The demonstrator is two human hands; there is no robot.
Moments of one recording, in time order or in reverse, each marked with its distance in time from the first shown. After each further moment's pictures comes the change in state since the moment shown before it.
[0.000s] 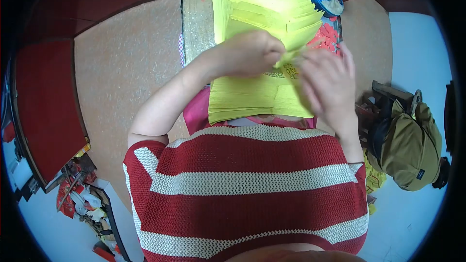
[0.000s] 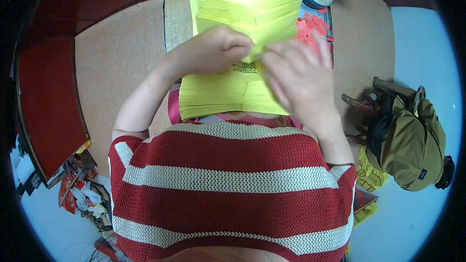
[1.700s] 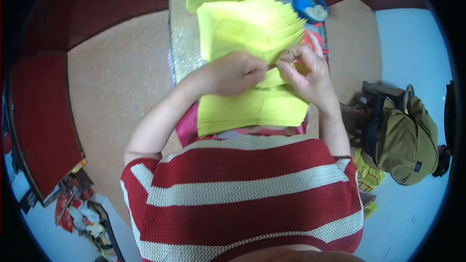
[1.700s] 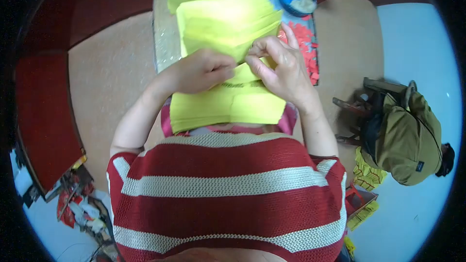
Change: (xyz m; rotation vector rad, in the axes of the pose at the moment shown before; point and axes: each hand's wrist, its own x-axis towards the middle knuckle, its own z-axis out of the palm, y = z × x) left_hand -0.006 0.005 0.002 -0.151 -0.067 -0.018; right_hand 0.014 0.033 0.032 0.407 -0.007 0.189
